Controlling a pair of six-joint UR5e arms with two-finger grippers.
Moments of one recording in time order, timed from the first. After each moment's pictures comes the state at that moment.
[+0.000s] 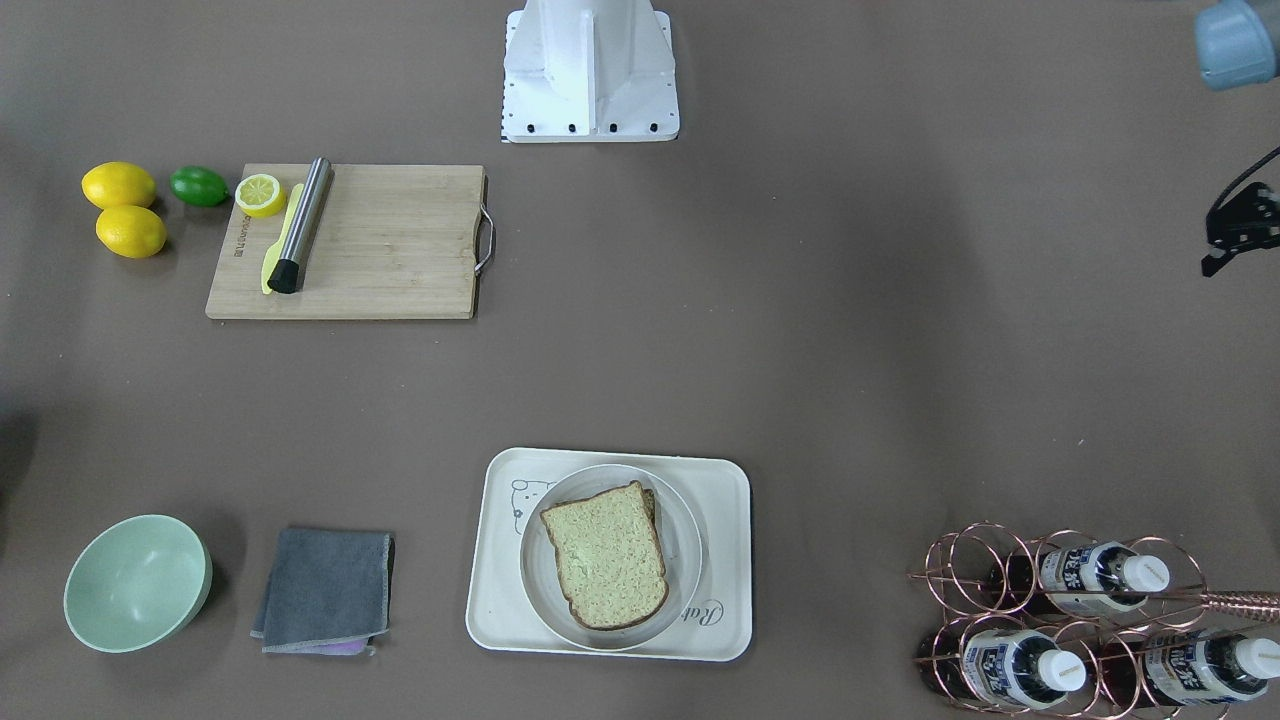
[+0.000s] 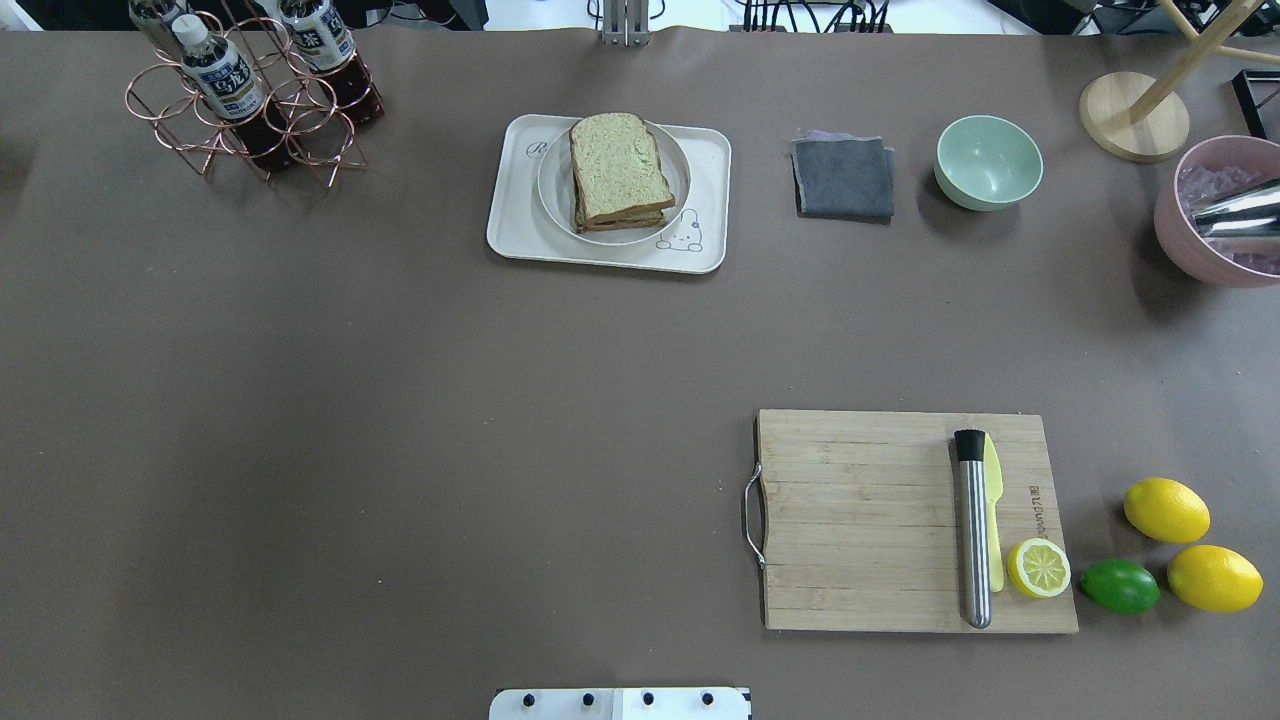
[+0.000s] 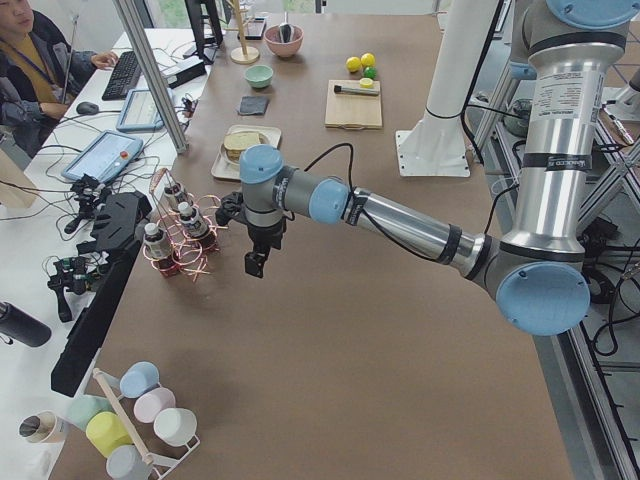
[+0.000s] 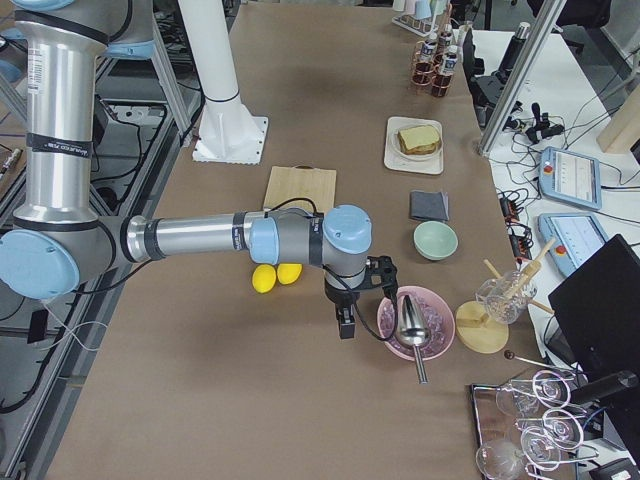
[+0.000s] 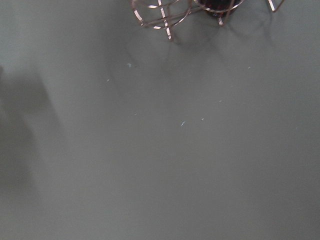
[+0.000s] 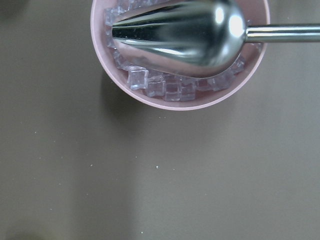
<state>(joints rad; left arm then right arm) -1.45 -1.59 -1.87 -1.48 -2.32 0.07 1.58 -1.70 1.82 -1.66 2.27 -0.14</state>
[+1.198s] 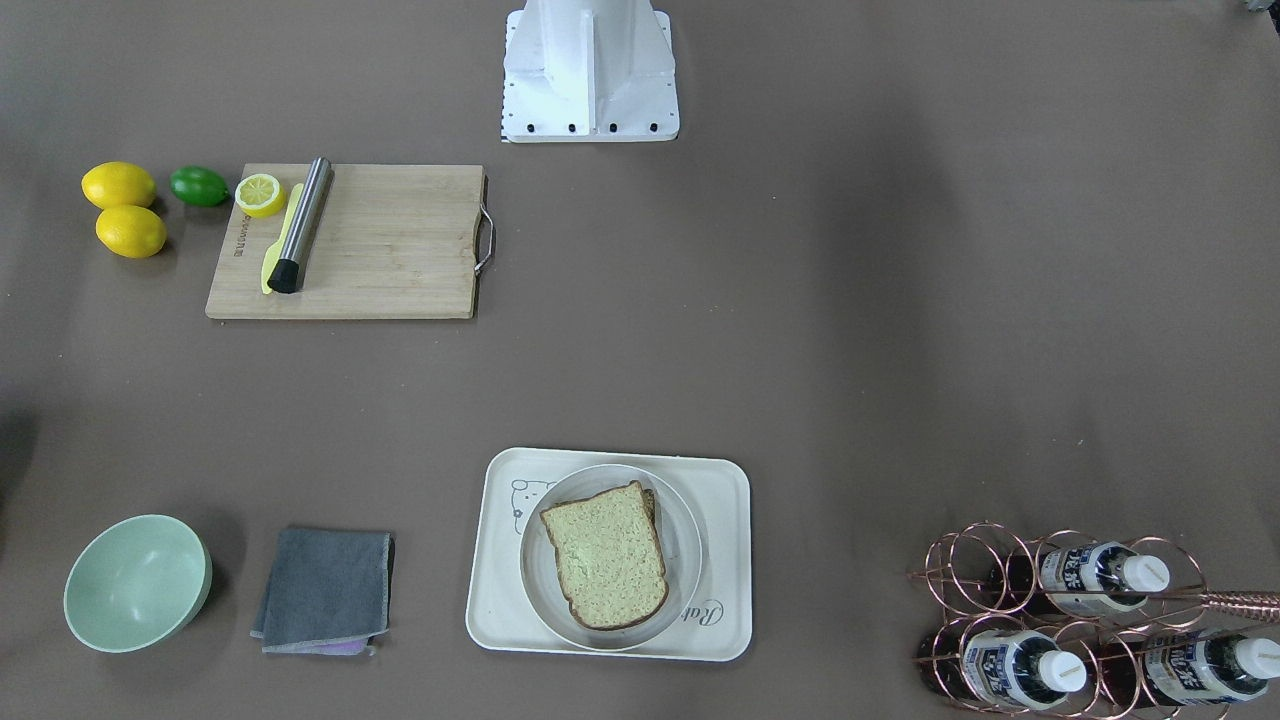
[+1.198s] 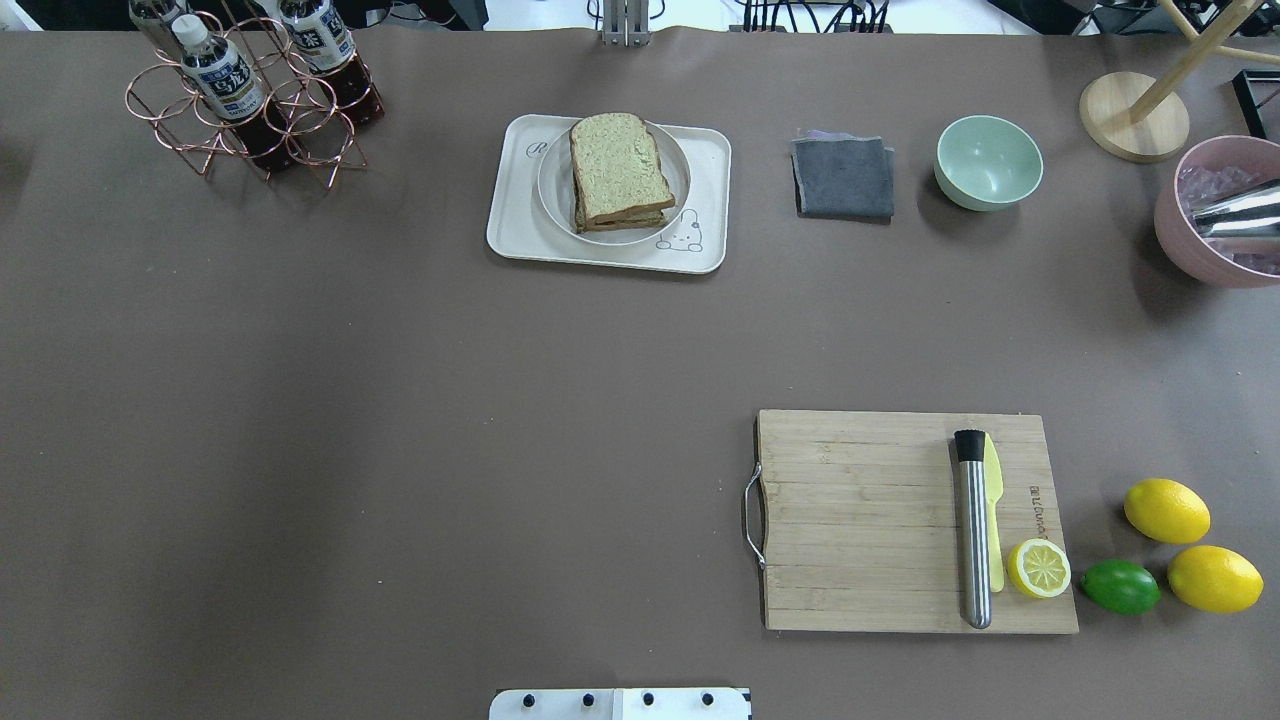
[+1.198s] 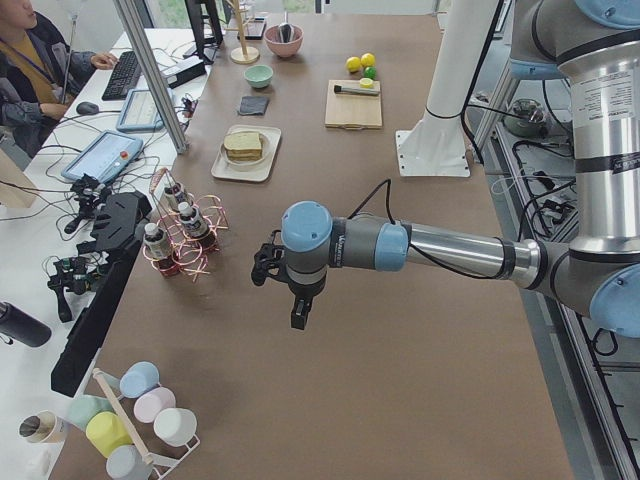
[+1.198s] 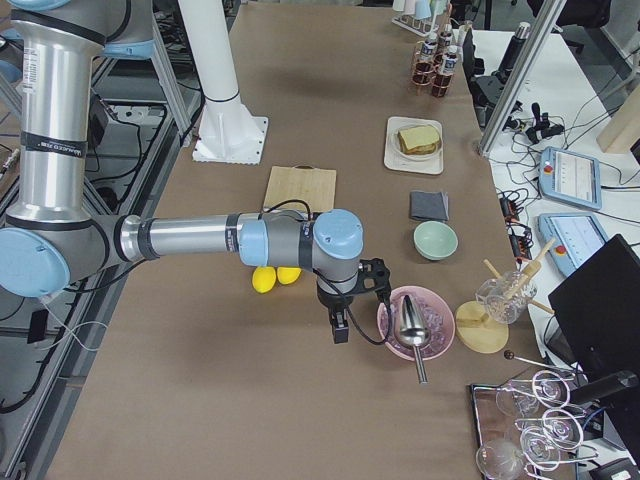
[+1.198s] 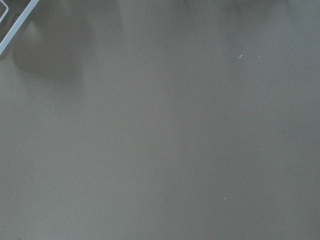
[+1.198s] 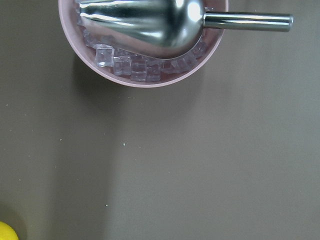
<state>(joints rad) -1.57 -1.41 -1.92 -1.51 -2.40 0.04 1.60 -1.72 1.83 -1.66 2.28 -0.20</state>
